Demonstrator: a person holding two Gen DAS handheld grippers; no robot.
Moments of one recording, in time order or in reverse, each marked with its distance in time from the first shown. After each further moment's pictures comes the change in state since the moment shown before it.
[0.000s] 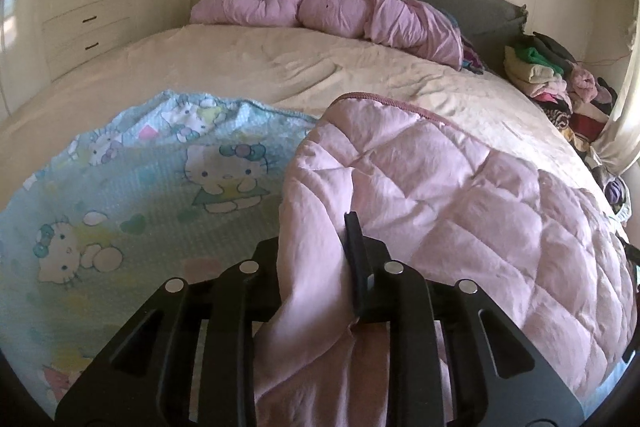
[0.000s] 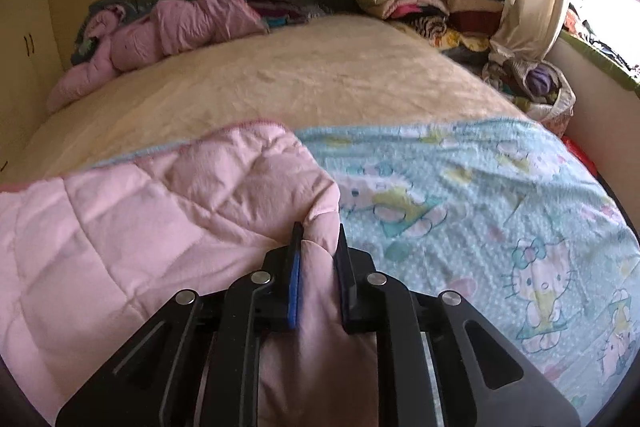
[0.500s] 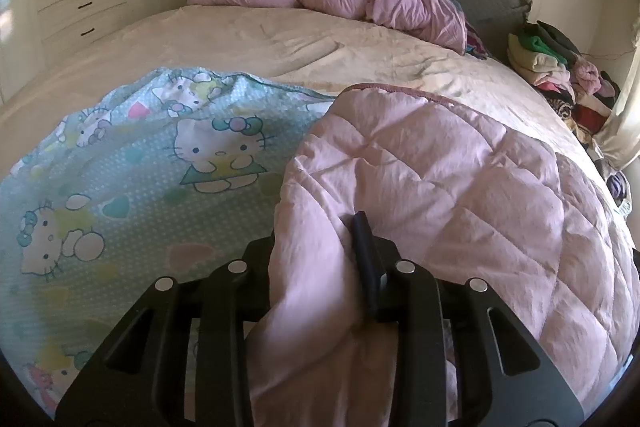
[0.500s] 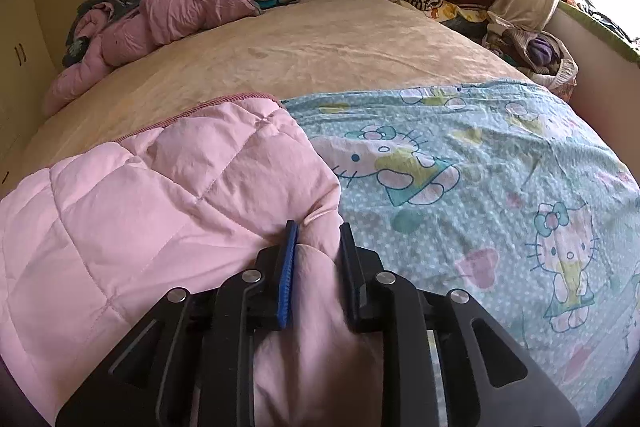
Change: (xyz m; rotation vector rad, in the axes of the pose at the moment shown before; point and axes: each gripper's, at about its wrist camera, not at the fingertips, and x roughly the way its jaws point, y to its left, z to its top) left arm 0.019 0.003 -0.009 -0.006 0.052 -0.009; right arm 0.019 -0.006 -0.014 0.059 0.054 0.020
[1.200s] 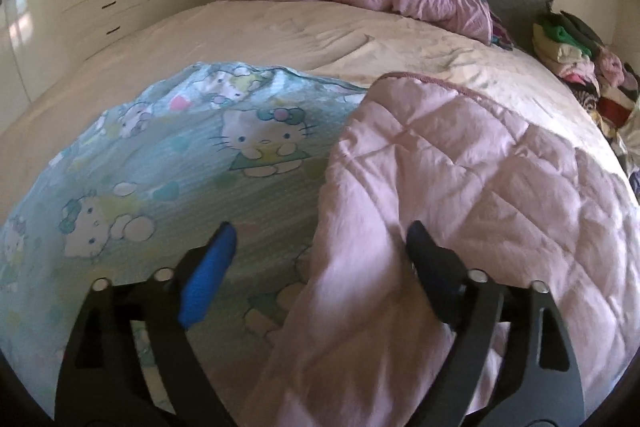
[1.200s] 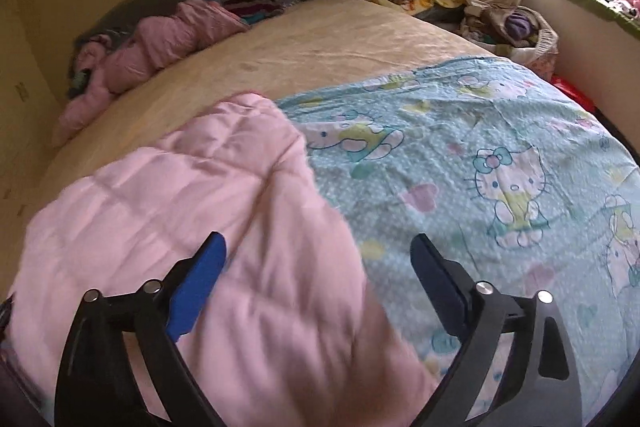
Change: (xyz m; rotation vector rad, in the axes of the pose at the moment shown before) left arm -0.031 0.012 -0.001 -0.014 0.036 0.115; right arm -0.088 -0.029 -0.036 0.118 -0.022 0.061
